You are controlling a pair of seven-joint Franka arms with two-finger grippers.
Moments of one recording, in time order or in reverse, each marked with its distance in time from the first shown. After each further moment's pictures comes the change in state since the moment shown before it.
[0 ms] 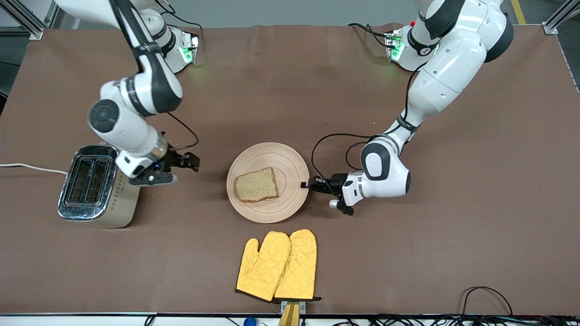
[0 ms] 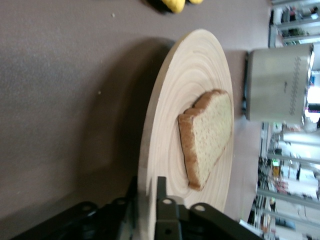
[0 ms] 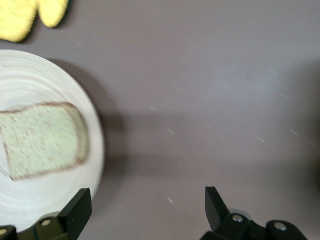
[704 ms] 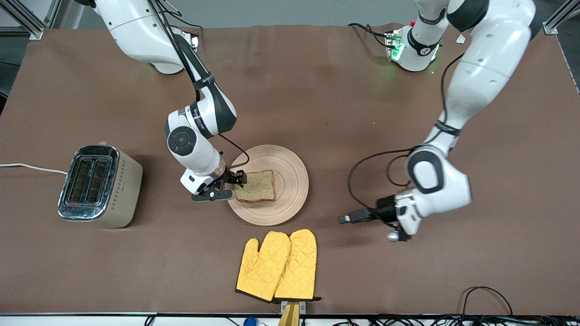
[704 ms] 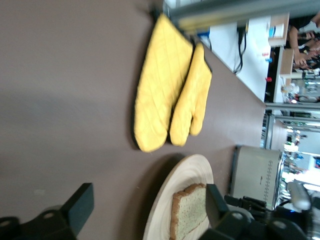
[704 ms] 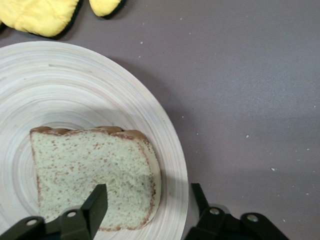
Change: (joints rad) left arm 0.223 -0.138 0.034 0.072 0.171 -0.032 -0.295; right arm 0.146 0.275 -0.006 0.219 0.007 0.053 0.127
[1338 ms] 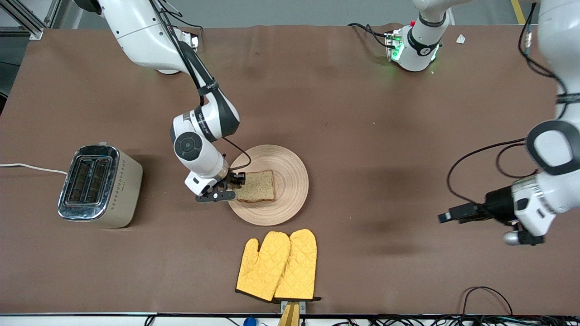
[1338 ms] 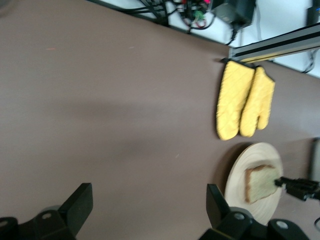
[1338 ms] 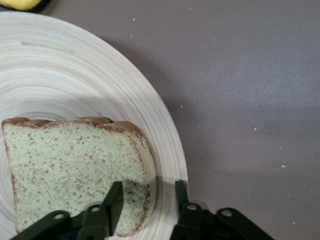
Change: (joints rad) left arm 0.269 -0.267 0.005 0.087 0.584 -0.415 -0.248; right arm 0.015 0.042 -0.004 0.003 0.000 0.001 0.001
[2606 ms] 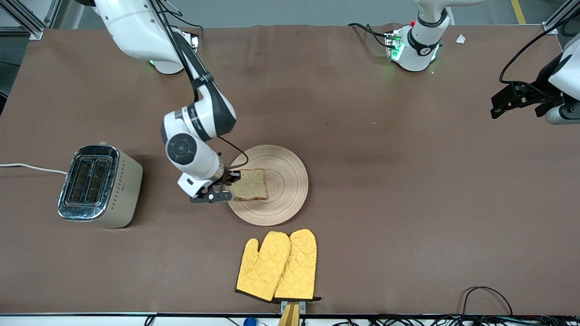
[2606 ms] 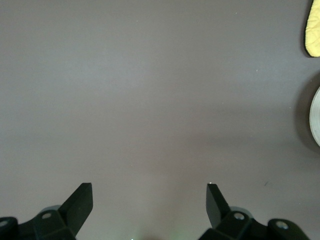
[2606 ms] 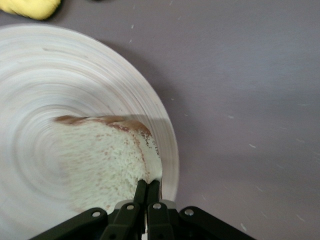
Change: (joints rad) left arm -0.303 -0.484 0.247 -0.047 0.399 -0.511 -0.171; right arm 0.012 -0.084 -0.057 0.126 -0.008 -0.308 0.004
